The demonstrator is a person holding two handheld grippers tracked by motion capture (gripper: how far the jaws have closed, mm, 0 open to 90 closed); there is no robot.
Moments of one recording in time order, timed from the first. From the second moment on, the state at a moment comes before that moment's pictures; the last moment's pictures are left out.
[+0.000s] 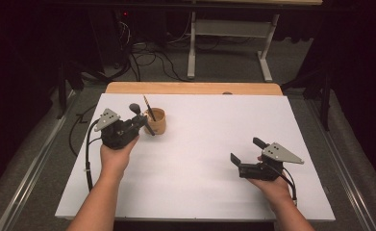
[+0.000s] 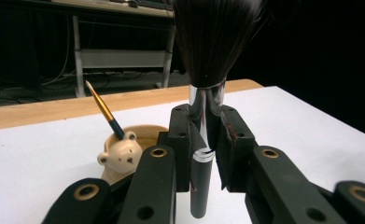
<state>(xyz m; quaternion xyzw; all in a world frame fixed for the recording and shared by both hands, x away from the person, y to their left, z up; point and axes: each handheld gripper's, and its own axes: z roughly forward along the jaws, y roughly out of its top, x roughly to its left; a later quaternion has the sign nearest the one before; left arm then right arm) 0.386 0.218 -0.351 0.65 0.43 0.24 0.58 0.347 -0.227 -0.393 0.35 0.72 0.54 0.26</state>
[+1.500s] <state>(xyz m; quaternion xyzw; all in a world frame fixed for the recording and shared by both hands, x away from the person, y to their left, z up) 0.443 0.204 -0.339 0.65 0.45 0.25 0.56 0.346 -0.230 -0.393 0.35 0.72 0.54 0.26</state>
